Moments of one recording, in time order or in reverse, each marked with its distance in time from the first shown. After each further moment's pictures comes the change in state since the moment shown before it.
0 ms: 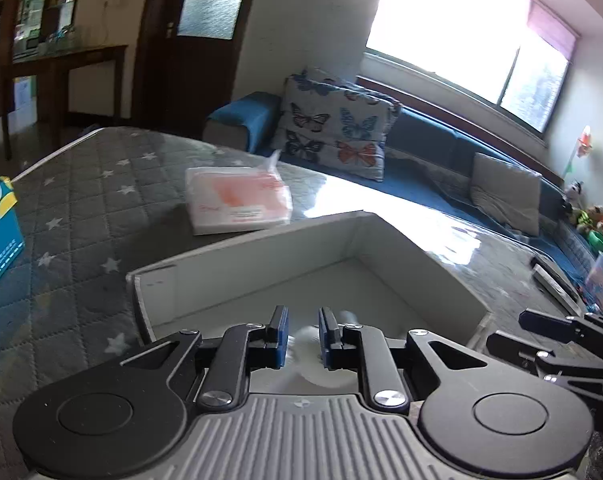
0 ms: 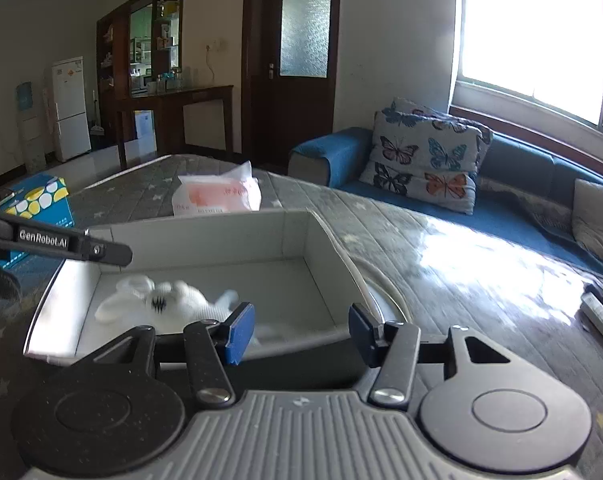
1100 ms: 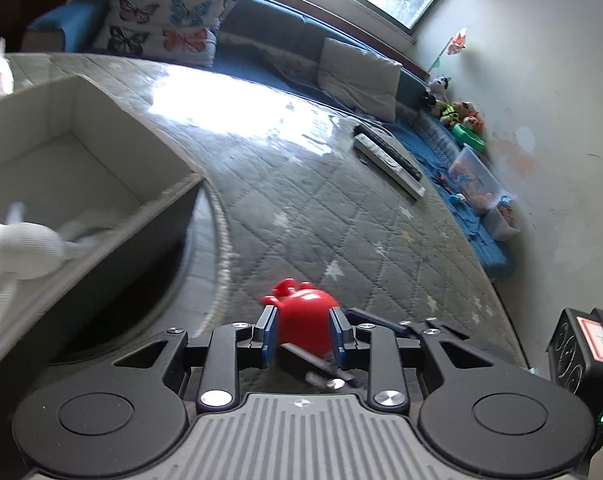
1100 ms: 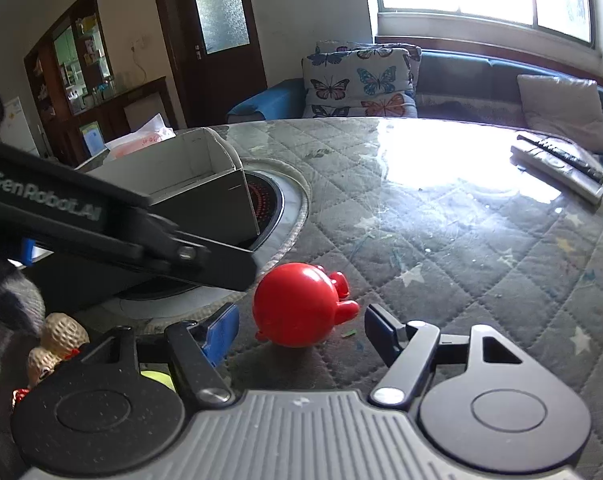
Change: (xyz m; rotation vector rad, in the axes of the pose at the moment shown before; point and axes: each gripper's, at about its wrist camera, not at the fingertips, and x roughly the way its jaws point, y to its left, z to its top) left arm 0.062 -0.163 -0.045 0.098 0.357 -0.456; right arm -0.028 -0.086 -0.104 0.273 0.101 -0.046
